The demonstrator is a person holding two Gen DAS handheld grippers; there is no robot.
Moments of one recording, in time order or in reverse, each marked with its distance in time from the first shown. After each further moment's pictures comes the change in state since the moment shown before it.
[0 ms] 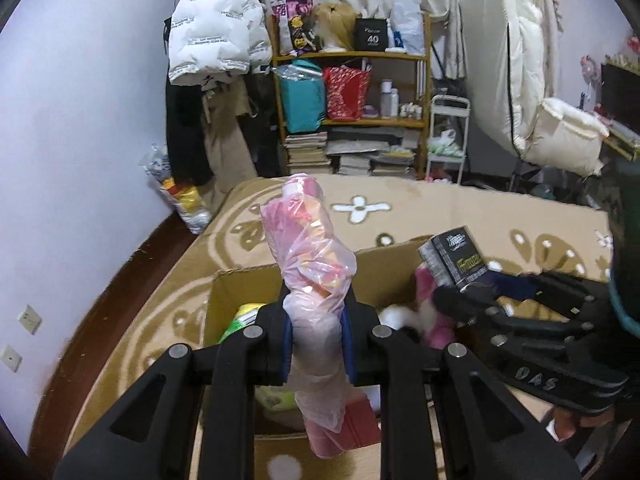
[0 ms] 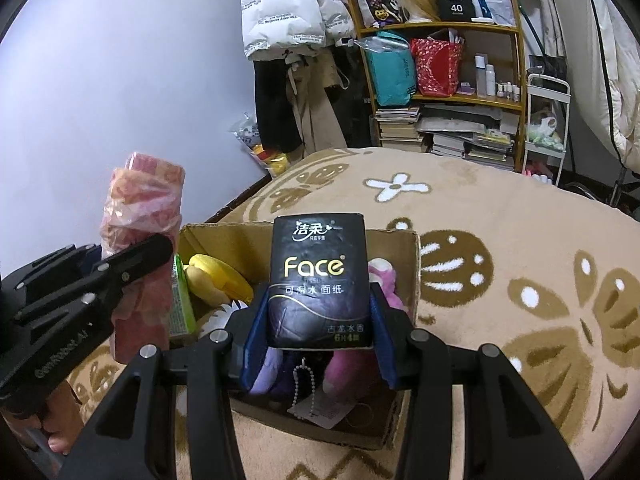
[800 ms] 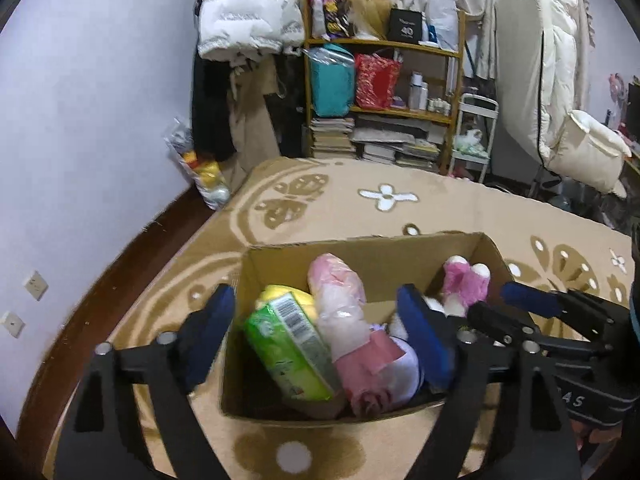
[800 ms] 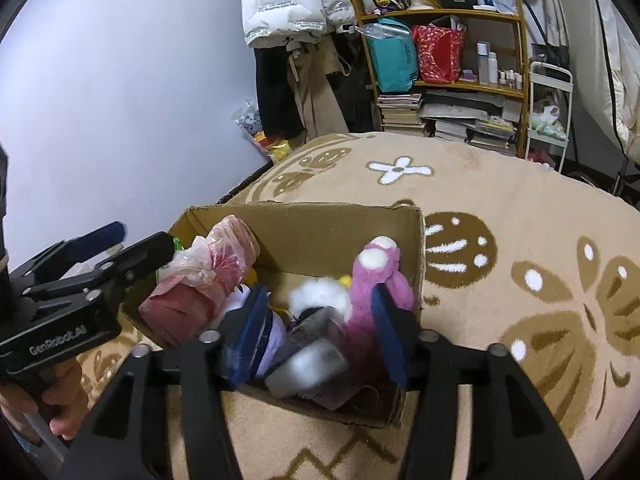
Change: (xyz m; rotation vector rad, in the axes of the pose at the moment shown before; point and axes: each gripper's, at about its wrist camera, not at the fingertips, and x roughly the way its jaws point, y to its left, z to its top) left arm 0.010 0.020 -0.010 -0.098 0.059 0.034; right arm -0.002 0.001 -0.008 0.018 0.047 0.010
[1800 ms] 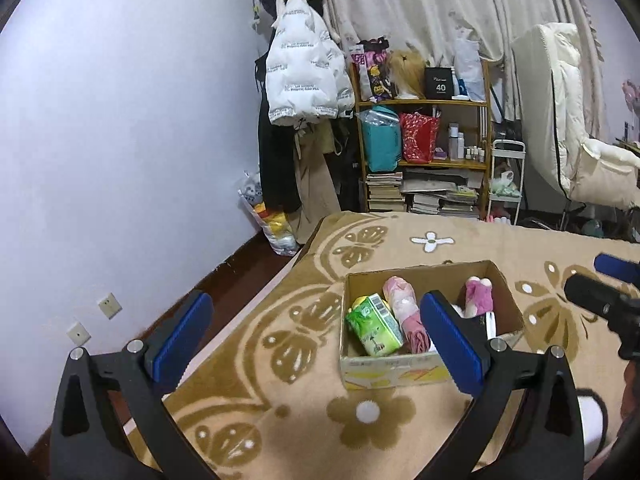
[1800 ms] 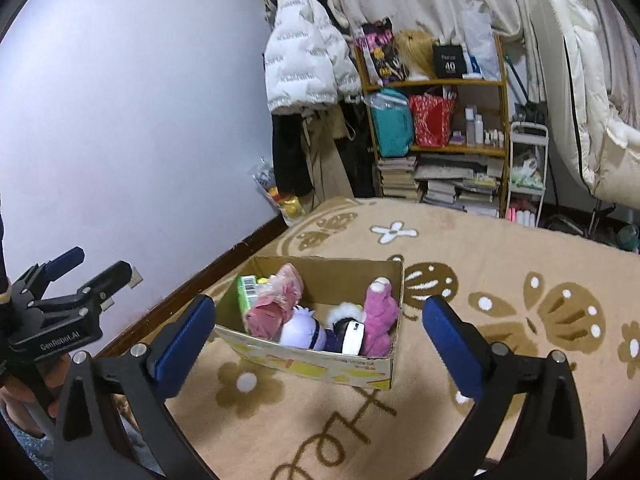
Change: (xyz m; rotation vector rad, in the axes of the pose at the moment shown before) left arm -0.164 0.029 -0.008 0.005 -0.193 0.214; right arm -0.156 0.047 -0.008 -0.046 -0.210 -0.015
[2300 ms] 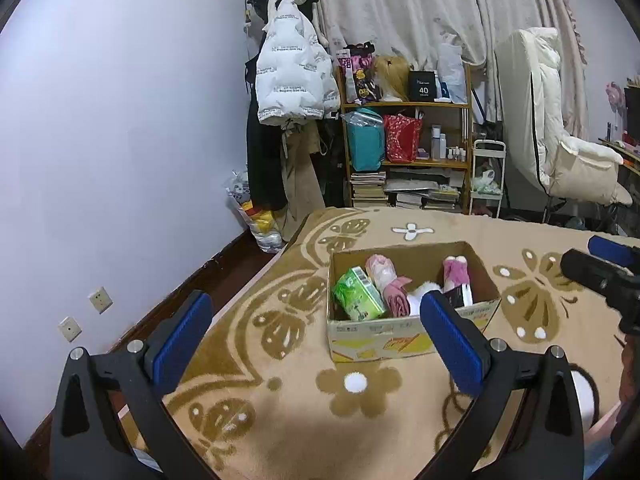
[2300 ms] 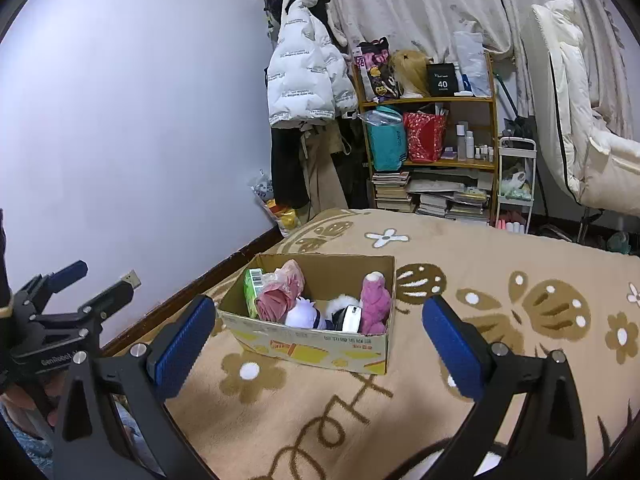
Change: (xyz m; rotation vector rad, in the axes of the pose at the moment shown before) left arm -0.045 0.006 -0.030 0.006 -0.019 -0.057; right arm -0.035 0.008 -0.027 -0.005 -0.059 -0.023
